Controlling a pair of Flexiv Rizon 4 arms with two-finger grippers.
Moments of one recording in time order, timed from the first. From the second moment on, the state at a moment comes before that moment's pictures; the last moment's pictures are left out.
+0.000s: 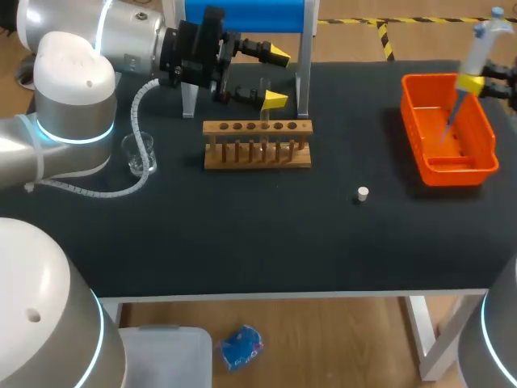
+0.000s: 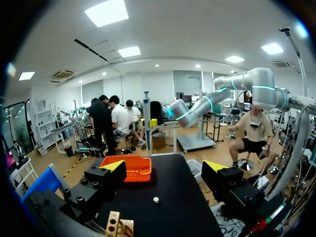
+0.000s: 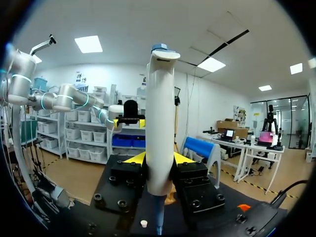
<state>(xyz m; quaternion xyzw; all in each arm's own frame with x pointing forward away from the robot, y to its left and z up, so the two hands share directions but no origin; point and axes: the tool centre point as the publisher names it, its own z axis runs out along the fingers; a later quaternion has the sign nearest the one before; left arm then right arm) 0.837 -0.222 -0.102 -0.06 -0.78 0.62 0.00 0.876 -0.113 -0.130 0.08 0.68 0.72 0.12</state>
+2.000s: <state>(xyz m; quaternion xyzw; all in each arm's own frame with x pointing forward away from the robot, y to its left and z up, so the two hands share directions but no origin) 0.837 -0.225 -0.098 -0.06 -0.79 0.62 0.00 0.929 -0.185 -0.176 0.08 0.67 0.73 0.12</state>
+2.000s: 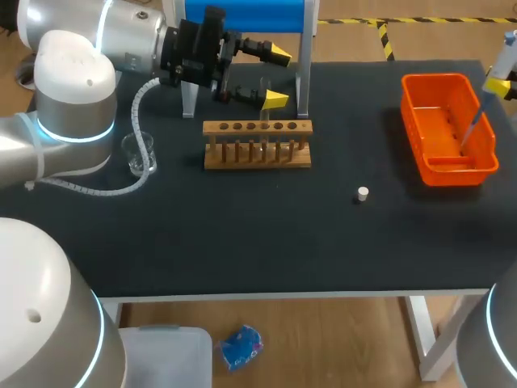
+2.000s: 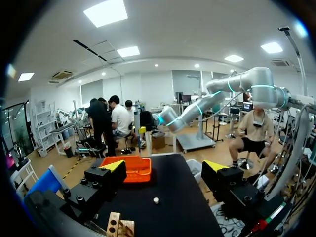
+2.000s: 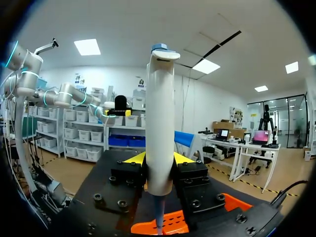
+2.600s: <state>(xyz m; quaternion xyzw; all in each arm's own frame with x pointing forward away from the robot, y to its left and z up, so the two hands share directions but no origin) 0.869 -0.319 -0.075 -0.07 -0.79 0.61 0.02 0.929 -0.185 -0.176 0.08 0.67 0.73 0.12</state>
